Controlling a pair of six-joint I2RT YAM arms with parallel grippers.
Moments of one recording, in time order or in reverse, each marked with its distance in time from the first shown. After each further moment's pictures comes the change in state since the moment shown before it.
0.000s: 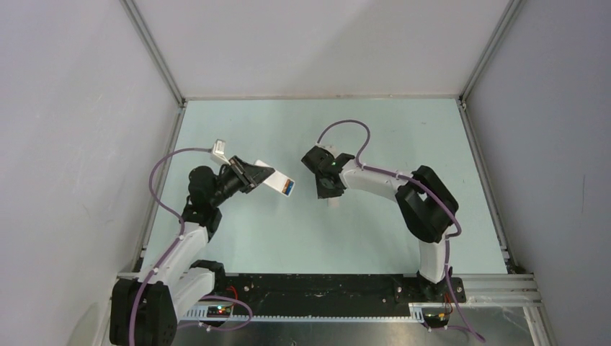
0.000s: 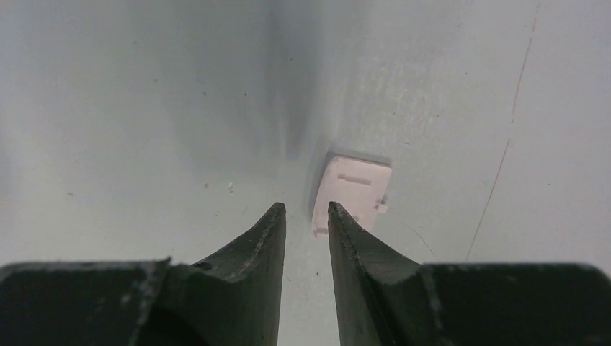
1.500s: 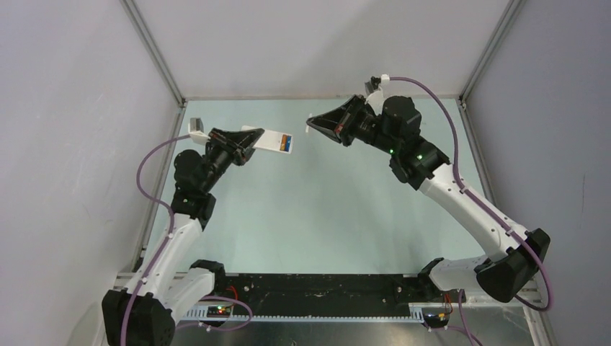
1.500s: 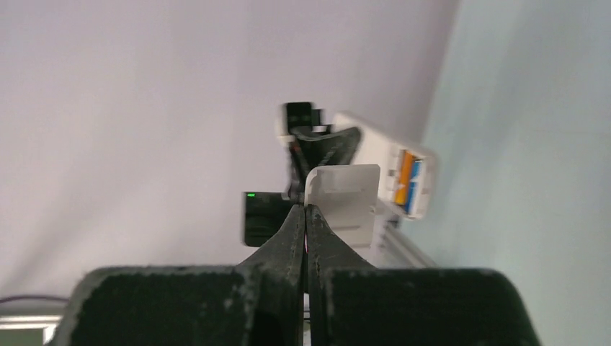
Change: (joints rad) left arm -0.020 -0.014 0.244 -0.019 -0.171 -0.423; right arm -0.185 -0.607 -0.008 0.499 -0.565 0.574
